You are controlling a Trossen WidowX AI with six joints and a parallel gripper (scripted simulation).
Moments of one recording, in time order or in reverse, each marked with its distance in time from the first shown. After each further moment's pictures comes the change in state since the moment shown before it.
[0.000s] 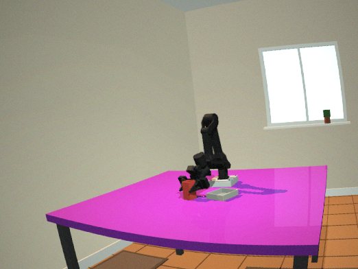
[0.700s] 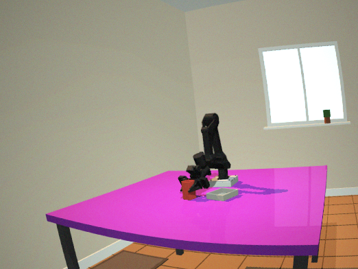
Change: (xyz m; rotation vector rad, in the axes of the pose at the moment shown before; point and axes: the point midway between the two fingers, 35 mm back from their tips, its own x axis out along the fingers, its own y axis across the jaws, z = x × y) arm -0.001 0.000 0.000 -0.001 0.012 0.003
